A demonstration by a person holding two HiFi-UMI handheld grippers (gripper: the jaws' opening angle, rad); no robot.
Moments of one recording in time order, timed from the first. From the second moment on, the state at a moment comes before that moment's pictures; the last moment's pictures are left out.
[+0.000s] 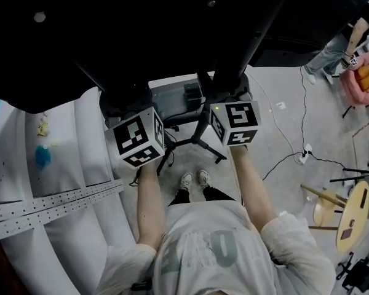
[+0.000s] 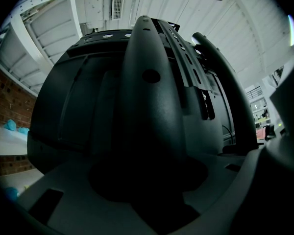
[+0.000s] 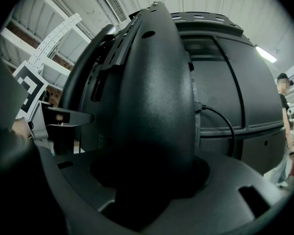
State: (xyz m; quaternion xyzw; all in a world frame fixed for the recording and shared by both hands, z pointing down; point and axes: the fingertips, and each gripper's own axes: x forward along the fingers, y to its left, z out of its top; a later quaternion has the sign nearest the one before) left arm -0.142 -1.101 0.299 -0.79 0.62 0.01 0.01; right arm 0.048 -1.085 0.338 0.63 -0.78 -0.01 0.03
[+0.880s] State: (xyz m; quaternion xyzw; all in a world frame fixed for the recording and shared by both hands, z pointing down) left arm -0.150 -0.921 0.293 -0.78 0.62 0.03 0.02; right arm 0.039 -0.907 0.328 0.61 -0.79 -0.02 0.00
